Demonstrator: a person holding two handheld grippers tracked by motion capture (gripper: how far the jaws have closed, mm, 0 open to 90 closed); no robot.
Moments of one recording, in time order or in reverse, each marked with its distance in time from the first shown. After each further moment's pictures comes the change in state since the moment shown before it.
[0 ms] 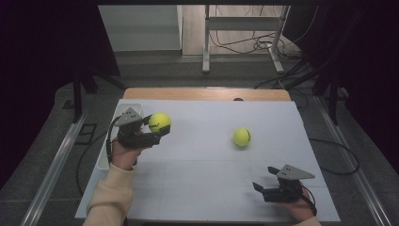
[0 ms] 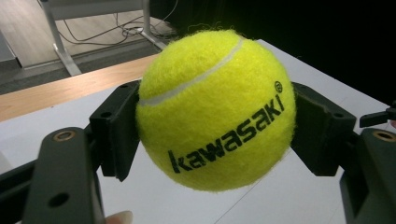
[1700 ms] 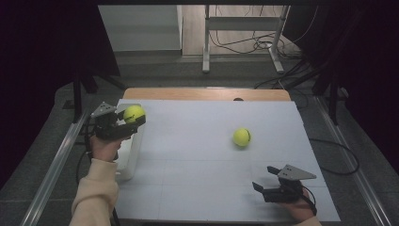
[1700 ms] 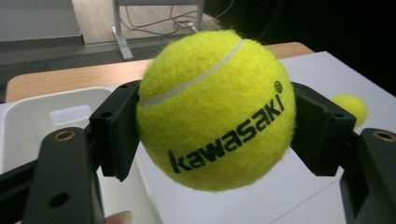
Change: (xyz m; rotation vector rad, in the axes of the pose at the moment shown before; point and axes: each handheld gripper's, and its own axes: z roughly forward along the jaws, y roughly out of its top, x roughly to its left) left arm 0.060 -0.005 -0.026 0.019 0.191 -0.137; right arm 0.001 0.002 -0.002 -0.024 0.022 -0.002
